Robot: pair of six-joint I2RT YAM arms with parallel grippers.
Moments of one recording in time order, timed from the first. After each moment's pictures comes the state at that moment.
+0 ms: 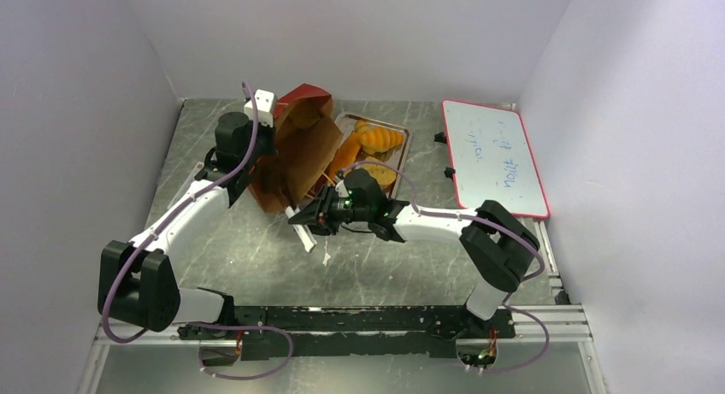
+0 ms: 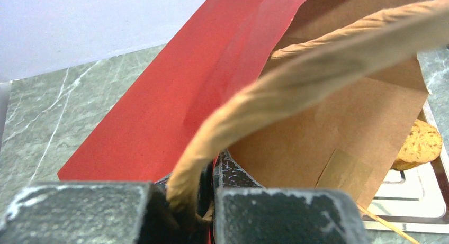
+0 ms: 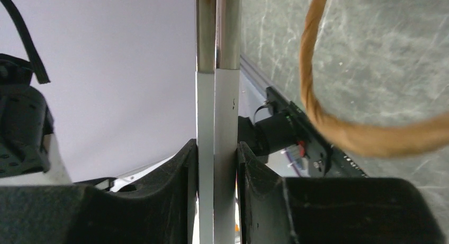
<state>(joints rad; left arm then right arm) -0.29 1.33 0.96 0.14 -0.04 0.04 0.91 1.68 0.94 0.35 -0.45 1.45</state>
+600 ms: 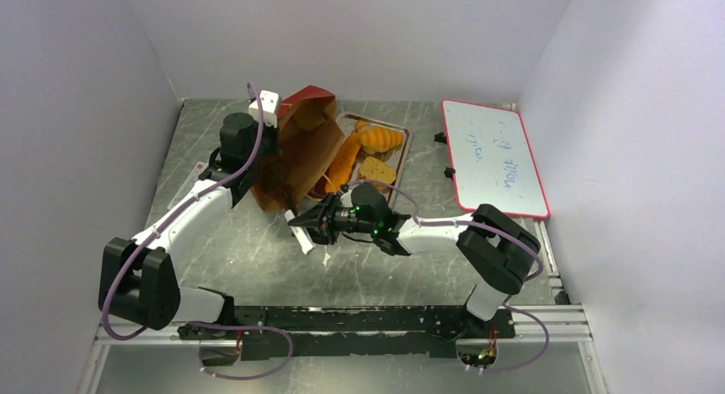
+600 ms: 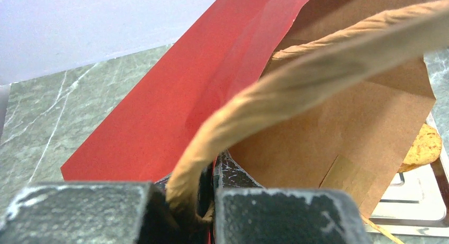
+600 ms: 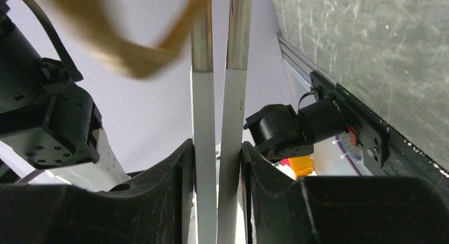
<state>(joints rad) -0.31 1.34 0.96 0.16 -0.06 0.04 0.94 1.67 0.79 0.64 -0.43 1.77</state>
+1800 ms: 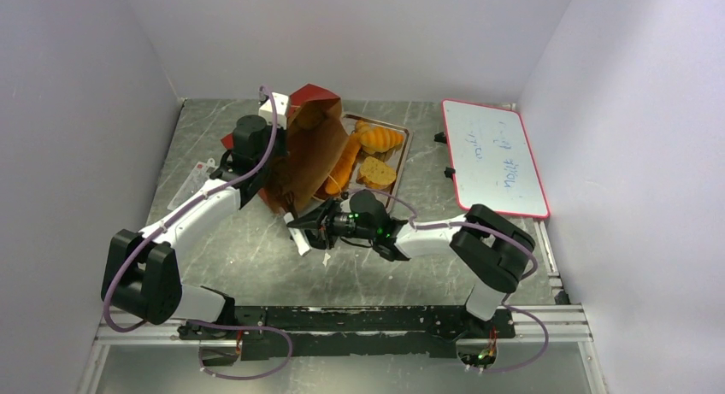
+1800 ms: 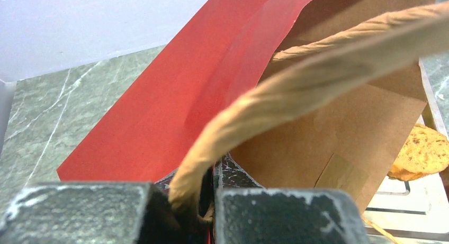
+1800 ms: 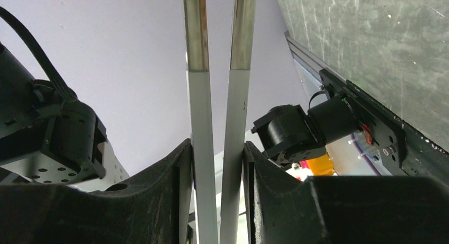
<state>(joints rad) -0.39 1.38 0.96 0.19 -0.18 0.04 0.98 1.70 0.74 0.73 -0.37 1.90</state>
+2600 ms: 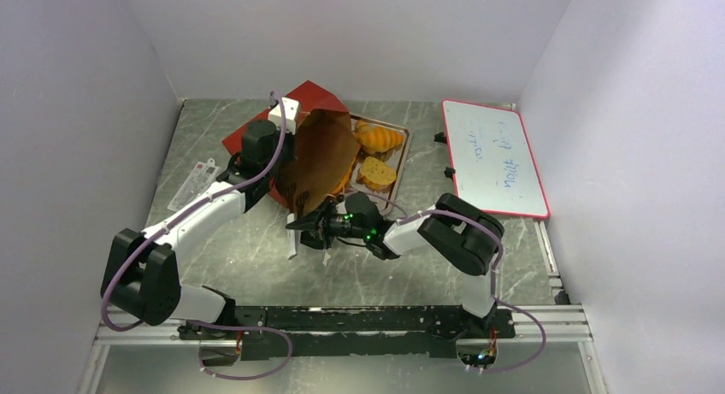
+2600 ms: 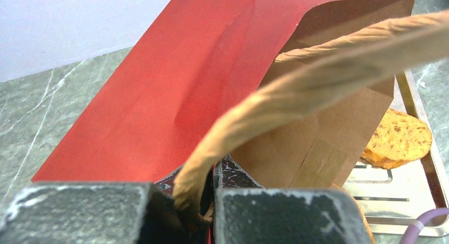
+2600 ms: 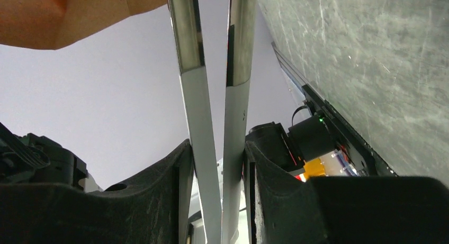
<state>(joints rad) -0.45 1.38 0.95 0.18 -0.21 0.04 0.95 1.90 0.76 0.90 -0.42 1.90</state>
